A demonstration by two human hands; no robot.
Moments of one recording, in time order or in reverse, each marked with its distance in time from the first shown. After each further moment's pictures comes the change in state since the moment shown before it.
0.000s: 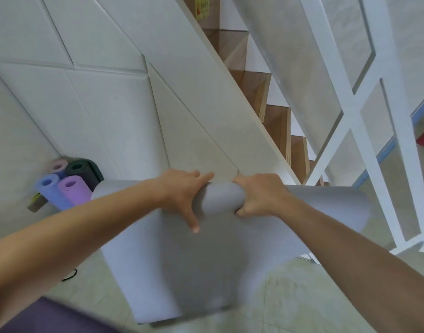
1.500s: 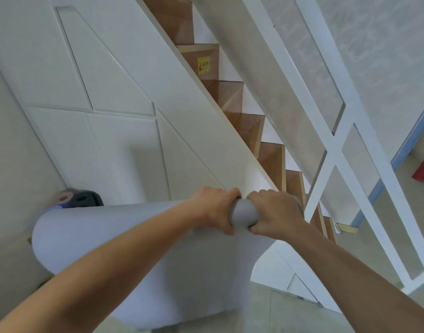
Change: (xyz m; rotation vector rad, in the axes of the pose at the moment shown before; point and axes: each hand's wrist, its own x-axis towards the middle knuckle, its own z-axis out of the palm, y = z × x) left_hand 0.026 0.063 -0.039 -0.013 0.305 0.015; right_hand -0.038 0.022 -0.040 -0.134 0.210 0.117
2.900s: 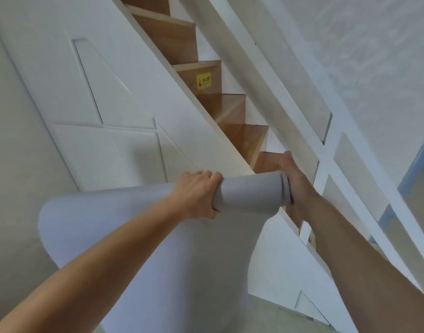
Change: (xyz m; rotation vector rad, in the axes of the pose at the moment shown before) left_hand 0.004 0.028 -0.039 0.241 0.411 -0.101; right_hand 0.001 0.089 -0.050 1.601 0.020 0.567
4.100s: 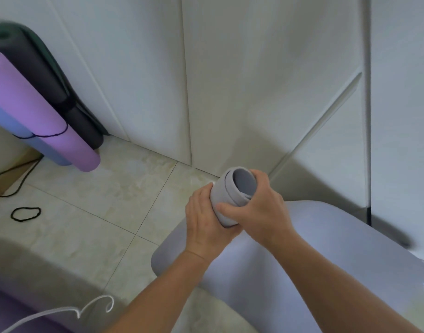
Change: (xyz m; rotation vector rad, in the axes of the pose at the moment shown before) left_hand -0.189 -0.013 0.629 -0.942 0.078 -0.761; right_hand 0.183 0.509 0.287 -0.784 -0.130 0.102
